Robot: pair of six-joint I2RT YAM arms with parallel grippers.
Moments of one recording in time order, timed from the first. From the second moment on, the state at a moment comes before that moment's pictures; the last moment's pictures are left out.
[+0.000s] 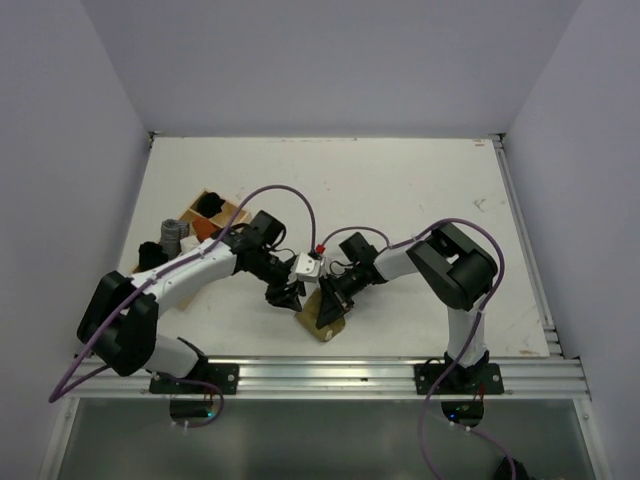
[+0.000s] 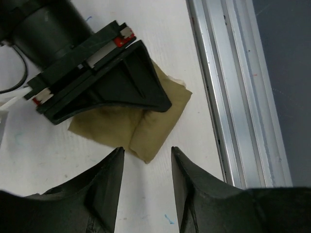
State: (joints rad) left arm -0.57 1.41 0.90 -0.69 0.85 0.89; right arm 0.69 1.98 0.85 -0.02 -1.12 0.31
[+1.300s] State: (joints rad) left arm -0.73 1.95 1.18 -0.89 0.94 1.10; right arm 0.64 1.80 0.81 -0.23 -0.89 0.31
